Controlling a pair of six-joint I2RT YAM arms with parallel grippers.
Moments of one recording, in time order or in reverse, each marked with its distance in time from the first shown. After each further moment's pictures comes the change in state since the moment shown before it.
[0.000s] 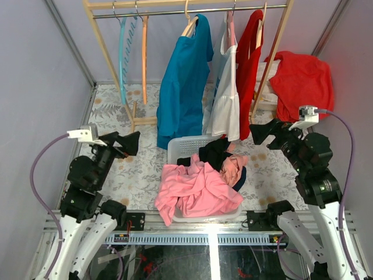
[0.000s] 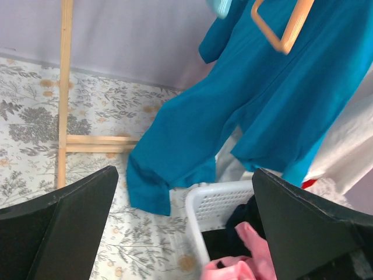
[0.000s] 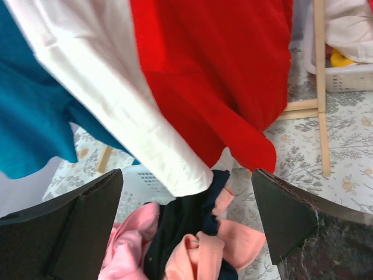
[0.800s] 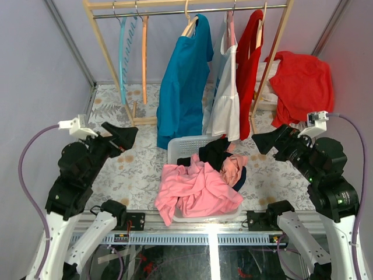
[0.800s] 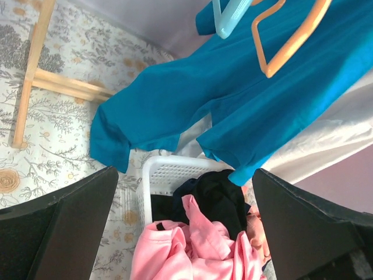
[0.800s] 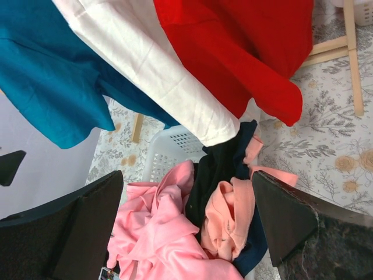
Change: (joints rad) left arm 0.000 0.149 0.343 -0.369 -0.005 -0.332; right arm 0.000 -0.018 0.225 -0.367 -0.073 0.156
